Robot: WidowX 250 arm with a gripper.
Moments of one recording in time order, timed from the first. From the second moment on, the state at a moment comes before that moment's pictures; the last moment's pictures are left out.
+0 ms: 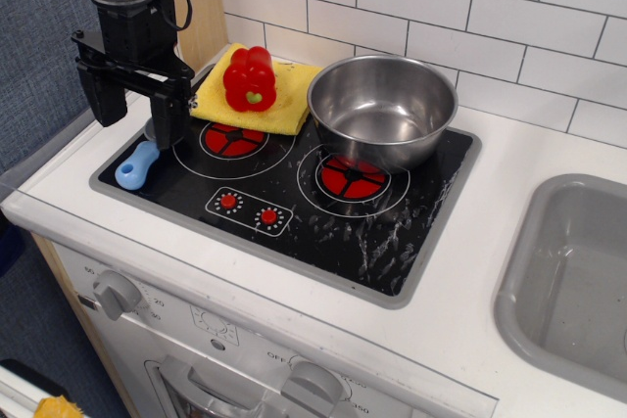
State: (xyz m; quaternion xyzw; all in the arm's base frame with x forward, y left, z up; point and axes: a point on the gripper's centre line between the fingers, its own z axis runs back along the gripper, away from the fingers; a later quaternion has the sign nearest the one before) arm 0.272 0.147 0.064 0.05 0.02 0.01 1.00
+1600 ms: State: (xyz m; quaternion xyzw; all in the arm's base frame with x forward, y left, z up) arm 0.397 0.128 0.076 0.05 0.01 0.18 0.98
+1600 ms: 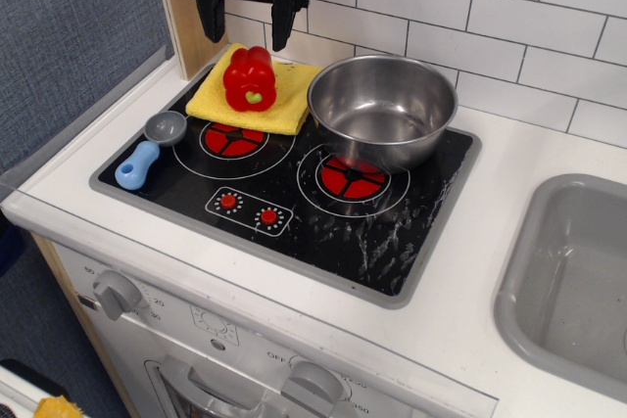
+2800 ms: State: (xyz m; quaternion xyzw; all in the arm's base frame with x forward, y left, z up) arm 0.375 0.134 0.092 0.02 -0.01 0.17 0.99
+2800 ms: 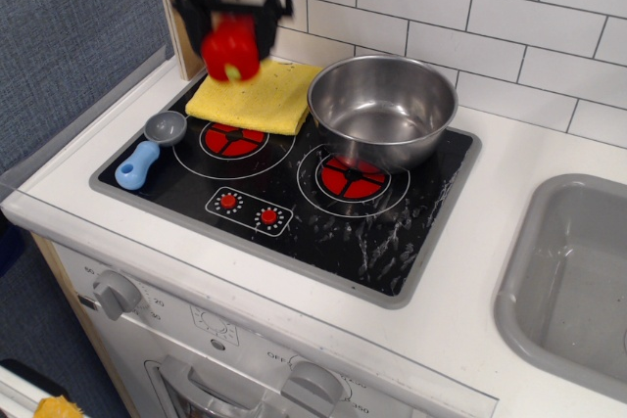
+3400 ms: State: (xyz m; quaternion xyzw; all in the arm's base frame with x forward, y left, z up) arm 0.297 0.134 0.044 0.02 0.10 0.00 0.99
